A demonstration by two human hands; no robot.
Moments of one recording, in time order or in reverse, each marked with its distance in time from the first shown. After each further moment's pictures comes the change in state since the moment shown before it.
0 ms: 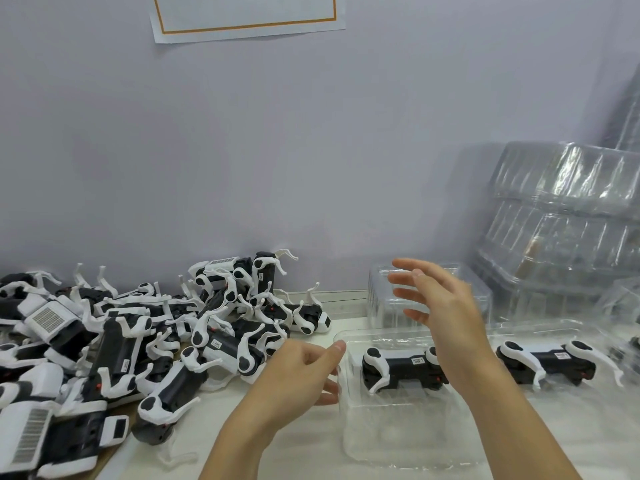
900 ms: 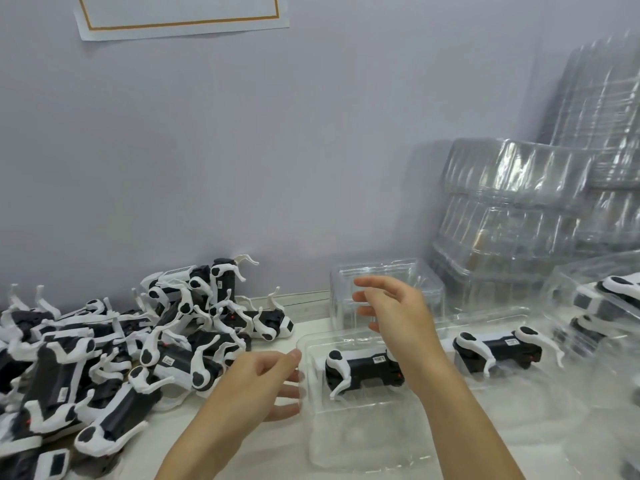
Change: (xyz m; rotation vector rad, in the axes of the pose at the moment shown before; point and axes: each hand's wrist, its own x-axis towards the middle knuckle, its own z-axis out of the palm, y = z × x) left_hand -0.006 0.008 0.008 -0.111 0.030 -0.084; right_hand 0.003 0.010 -0.010 -0.080 0.021 0.127
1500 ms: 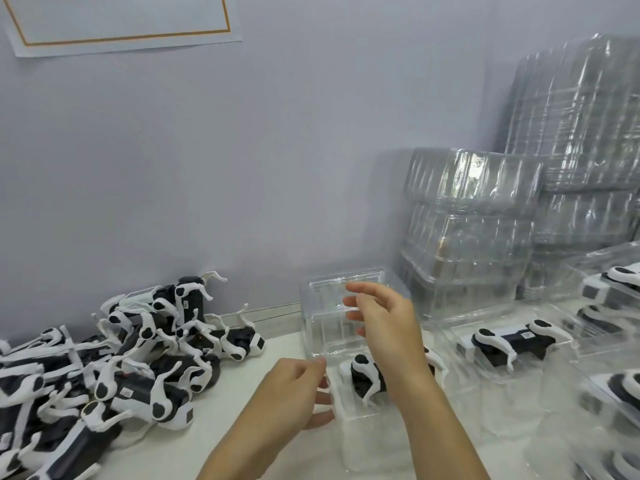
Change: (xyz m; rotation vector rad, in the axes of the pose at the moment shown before) left_hand 0.019 0.014 0.071 0.048 -0.127 -0.033; right_hand 0.005 -0.003 -0.024 0.091 0.119 0.016
